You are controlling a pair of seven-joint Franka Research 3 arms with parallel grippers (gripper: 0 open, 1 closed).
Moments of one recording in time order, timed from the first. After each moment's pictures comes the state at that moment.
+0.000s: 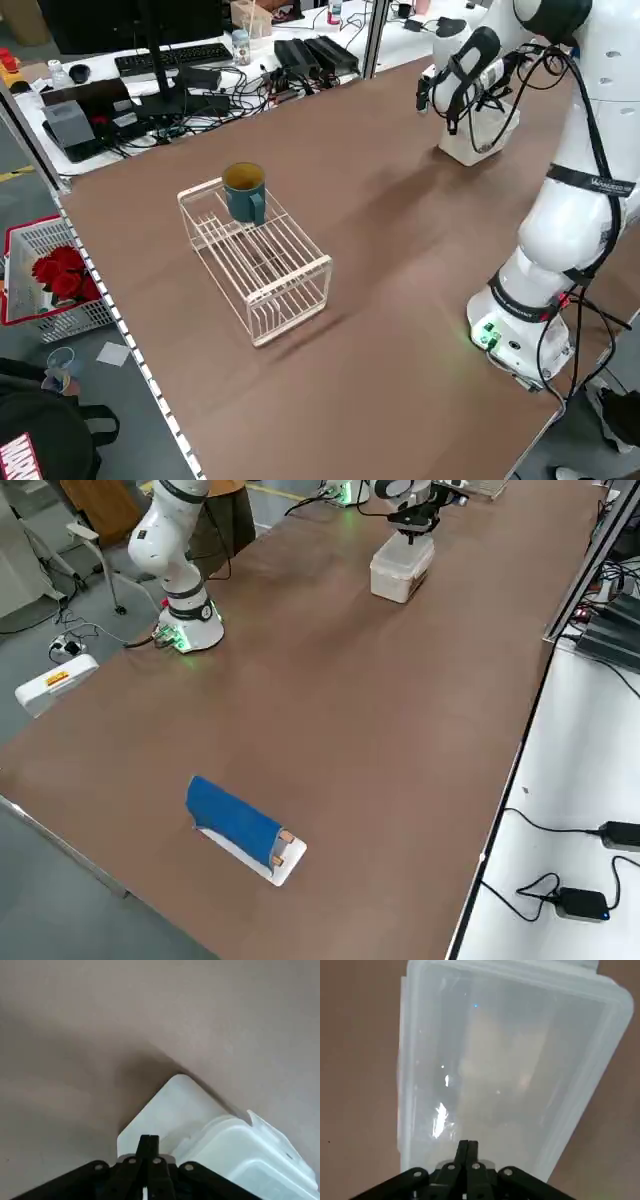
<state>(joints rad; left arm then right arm) -0.06 0.33 -0.55 -2.23 -0.51 2.65 -0.81 0.41 0.62 0.51 -1.64 -0.08 2.42 2.23</state>
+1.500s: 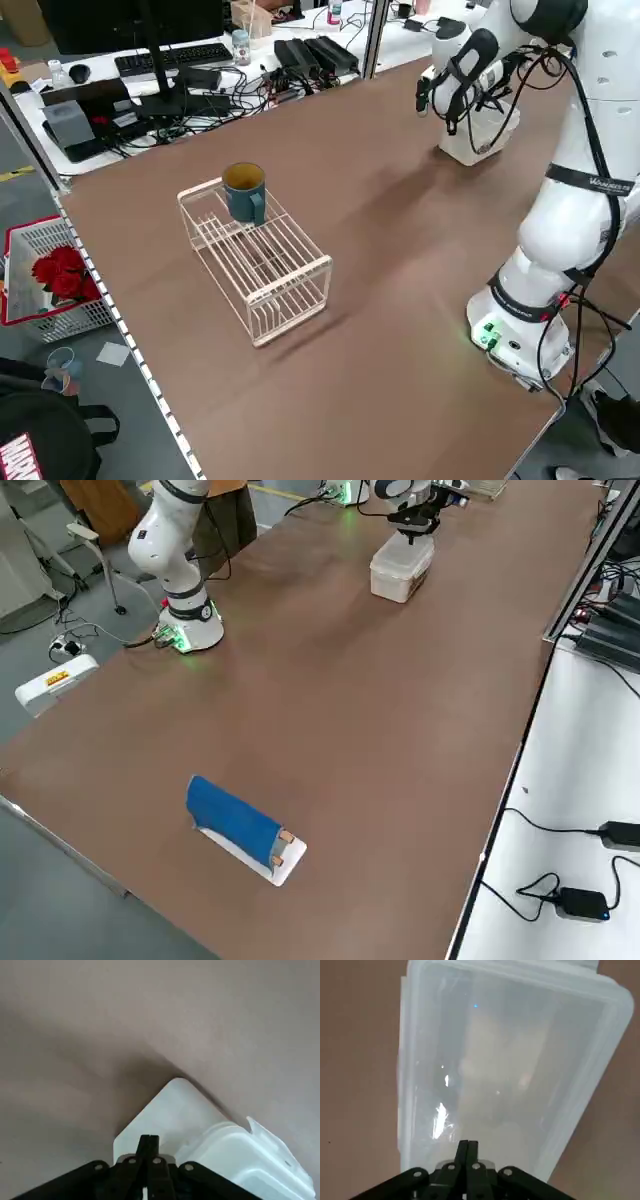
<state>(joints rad) -0.07 0.35 -0.54 -2.23 -0.51 2.68 -0.83 0.41 0.62 0.51 -1.64 -0.08 2.42 2.23</state>
